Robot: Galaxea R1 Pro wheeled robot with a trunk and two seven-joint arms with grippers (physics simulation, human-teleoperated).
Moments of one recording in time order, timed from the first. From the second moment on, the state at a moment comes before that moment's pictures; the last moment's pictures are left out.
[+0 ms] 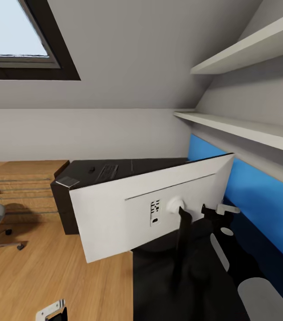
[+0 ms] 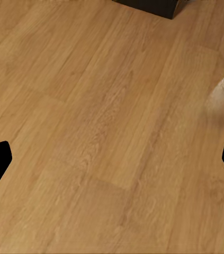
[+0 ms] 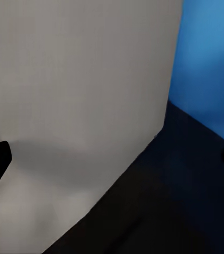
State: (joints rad) left arm -0.04 0.12 -0.10 -0.86 0.48 -0.04 0.33; right arm -0.61 -0.10 0.01 -0.90 -0.16 0.06 -0.31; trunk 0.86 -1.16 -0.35
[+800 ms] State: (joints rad) left arm -0.04 0.12 -0.09 -0.84 0.48 -0.04 0.33; right arm -0.61 -0.10 0.01 -0.90 -0.16 0.06 -0.31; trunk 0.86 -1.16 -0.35
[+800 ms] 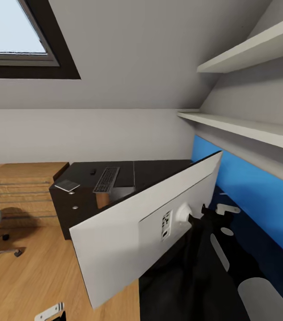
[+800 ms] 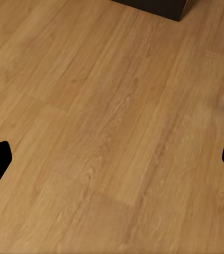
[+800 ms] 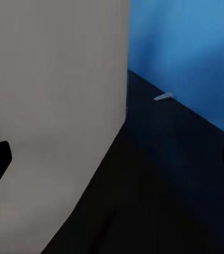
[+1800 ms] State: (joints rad) left arm -0.04 0.12 -0.07 -0.82 0.48 -0.04 0.33; right arm -0.61 -0.10 0.01 -0.90 -0.16 0.06 -0.31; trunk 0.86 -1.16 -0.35
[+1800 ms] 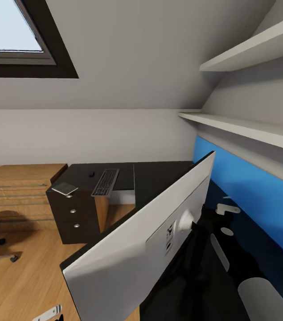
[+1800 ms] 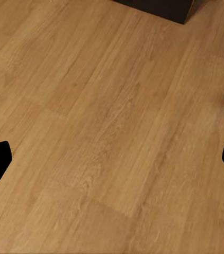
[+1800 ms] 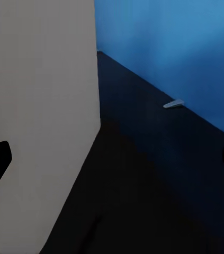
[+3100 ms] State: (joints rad) left arm -0.04 0.11 -0.07 -0.78 0.48 -0.04 0.33; right arm -0.61 -0.10 0.02 -0.90 -0.16 0.06 -0.31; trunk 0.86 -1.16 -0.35
